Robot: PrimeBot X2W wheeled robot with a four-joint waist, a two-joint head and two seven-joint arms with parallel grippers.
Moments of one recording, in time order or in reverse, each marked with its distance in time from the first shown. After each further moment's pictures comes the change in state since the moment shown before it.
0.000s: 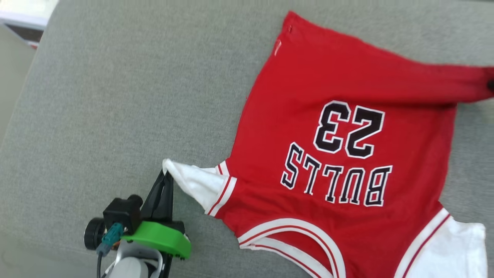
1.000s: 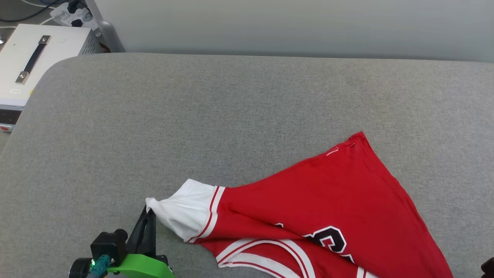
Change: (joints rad) left arm 0.136 0.021 0.061 0.028 0.002 0.013 0.000; right arm 1.094 0.068 -0.264 -0.333 0.066 0.000 -0.109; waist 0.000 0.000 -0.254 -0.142
